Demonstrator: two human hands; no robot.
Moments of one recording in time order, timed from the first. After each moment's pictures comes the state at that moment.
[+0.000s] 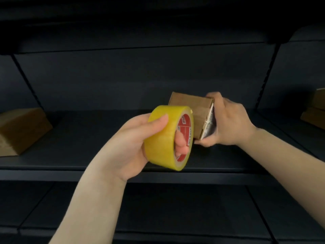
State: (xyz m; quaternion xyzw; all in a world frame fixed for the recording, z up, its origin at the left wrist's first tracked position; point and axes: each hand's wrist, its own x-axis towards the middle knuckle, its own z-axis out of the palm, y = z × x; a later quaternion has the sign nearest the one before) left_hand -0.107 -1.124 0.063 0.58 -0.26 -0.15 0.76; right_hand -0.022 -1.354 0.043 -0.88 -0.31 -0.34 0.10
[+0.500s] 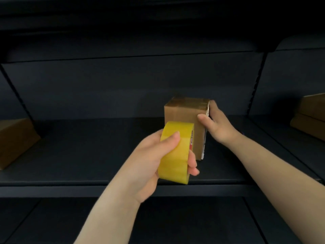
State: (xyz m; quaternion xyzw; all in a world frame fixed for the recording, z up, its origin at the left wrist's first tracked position) left_hand -0.102 -1.165 0.053 0.61 -0.20 -0.15 0.75; right_hand 0.024 -1.365 0.026 -0.84 -0.17 -0.14 0.49
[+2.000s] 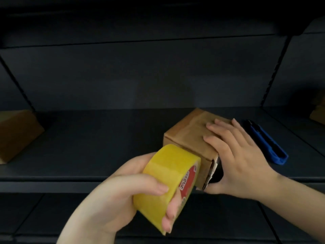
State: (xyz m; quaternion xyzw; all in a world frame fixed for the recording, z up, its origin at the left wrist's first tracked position) left_hand -0.107 -1.099 0.020 0.65 -0.18 -0.19 0.71; right_hand -0.064 -1.347 -0.009 -0.87 -0.34 -0.35 0.01
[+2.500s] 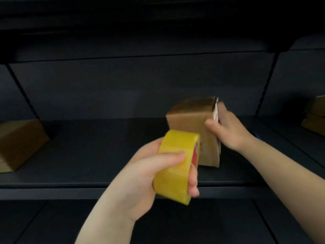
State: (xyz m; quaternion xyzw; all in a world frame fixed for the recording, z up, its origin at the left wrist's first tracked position) left_hand -0.120 -1.126 0.058 0.58 -0.23 -0.17 0.76; right_hand -0.006 -1.341 0.040 -0.89 -0.19 -0.20 0.36
